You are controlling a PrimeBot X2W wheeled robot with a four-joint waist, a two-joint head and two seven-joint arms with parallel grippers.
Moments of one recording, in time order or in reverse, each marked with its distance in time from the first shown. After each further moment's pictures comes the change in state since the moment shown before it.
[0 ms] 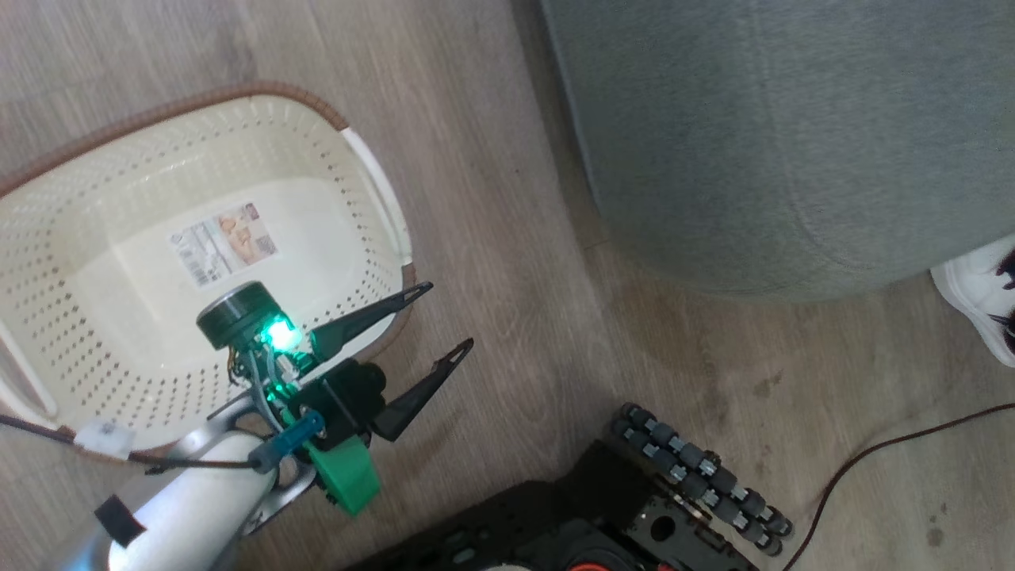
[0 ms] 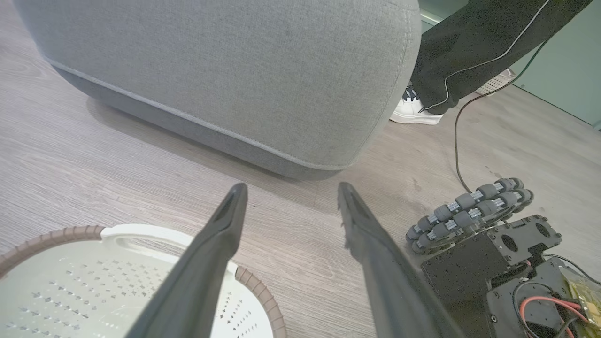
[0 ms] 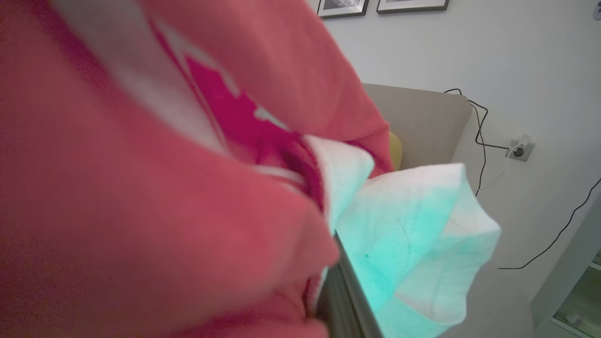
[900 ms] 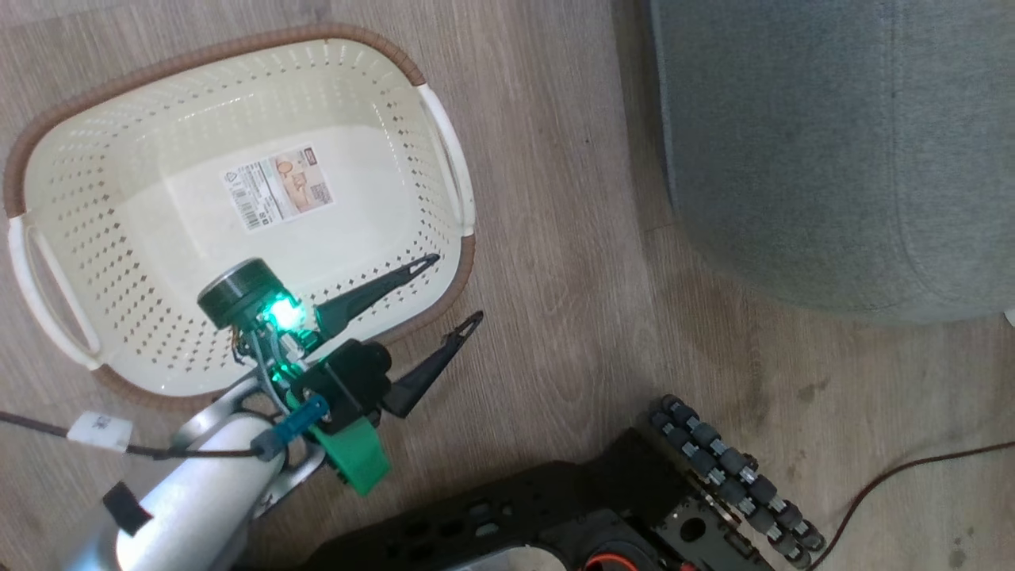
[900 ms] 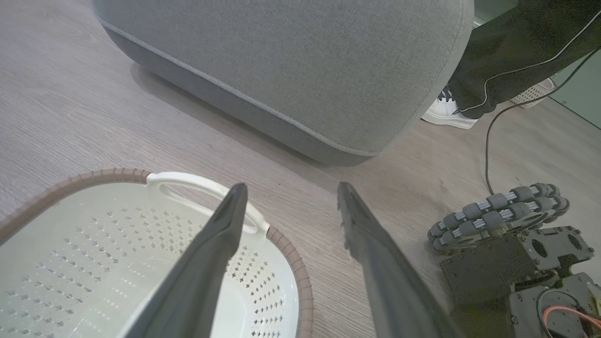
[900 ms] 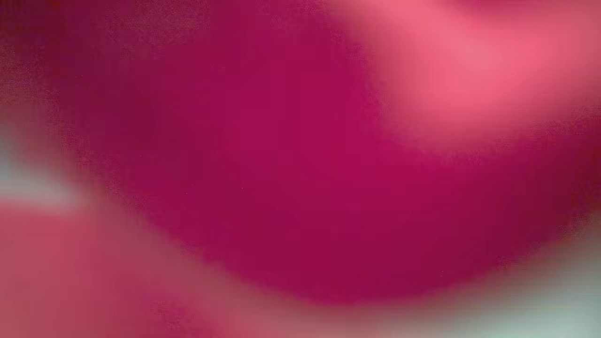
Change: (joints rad) left arm -0.016 -0.041 0.046 -0.016 0.026 0.000 0.000; right arm -0.126 -0.004 -0.038 0.450 -0.345 0.000 -0.005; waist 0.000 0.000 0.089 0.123
